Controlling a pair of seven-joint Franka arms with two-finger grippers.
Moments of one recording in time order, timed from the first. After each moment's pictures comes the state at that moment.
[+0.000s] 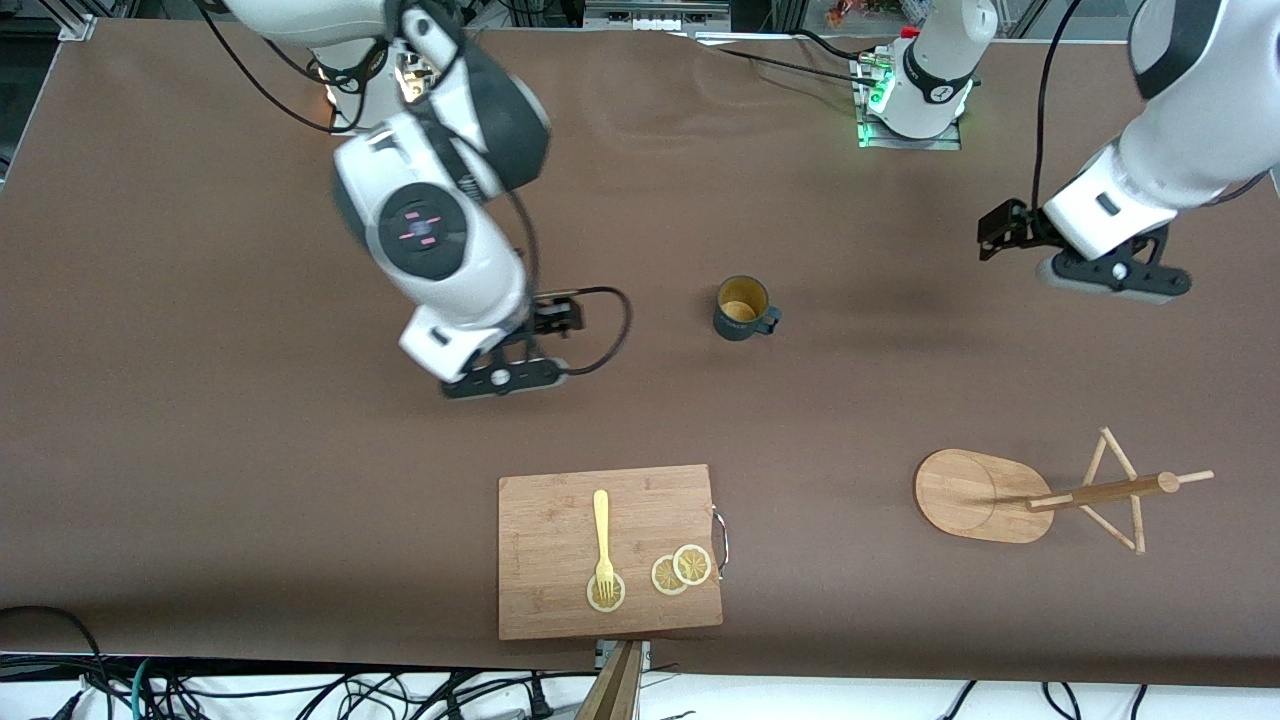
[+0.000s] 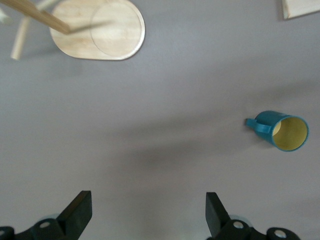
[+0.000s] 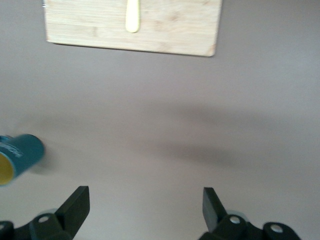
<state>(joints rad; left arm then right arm) 0.02 0.00 -0.15 -1.82 -0.02 1.69 0.02 0.42 0.65 0.13 -1.03 0.00 1.58 0.34</state>
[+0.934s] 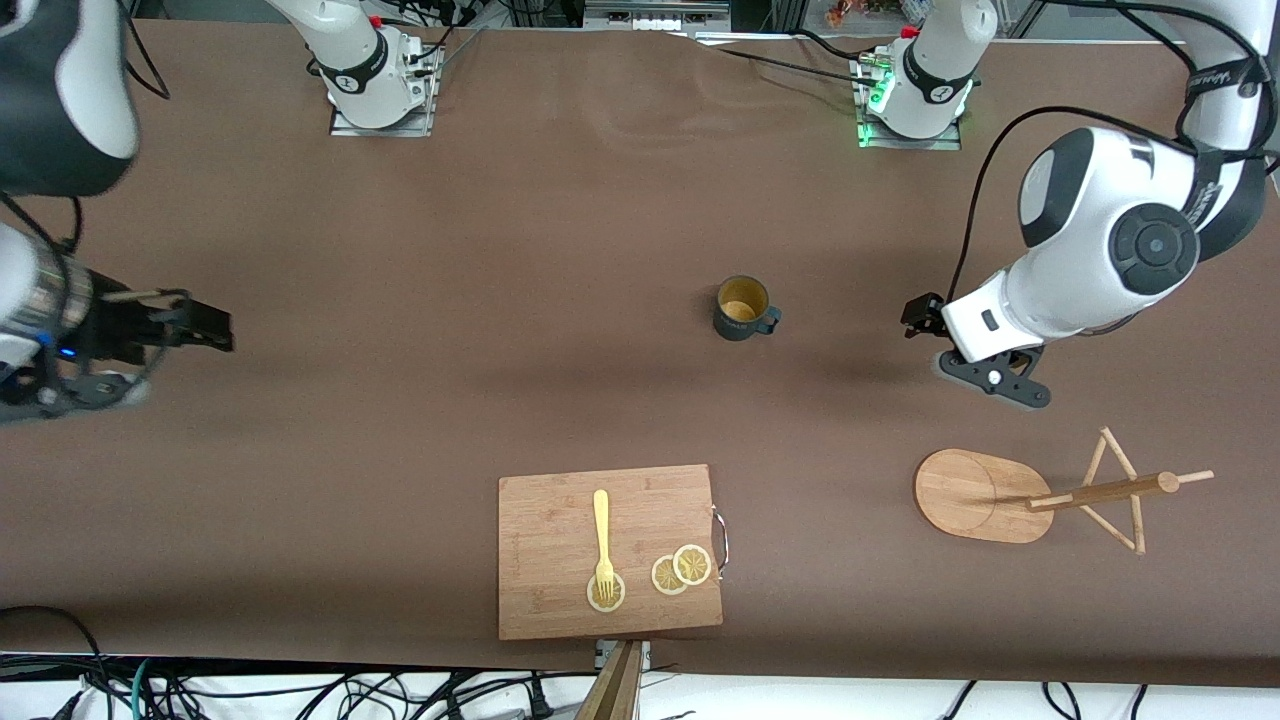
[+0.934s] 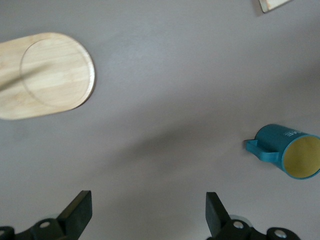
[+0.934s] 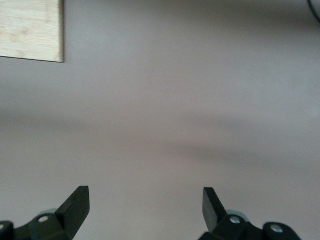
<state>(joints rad) -0.01 0.27 -0.19 -1.76 -0.02 1.90 0.21 -0.02 0.40 0.11 -1.14 -0.07 1.45 -0.07</state>
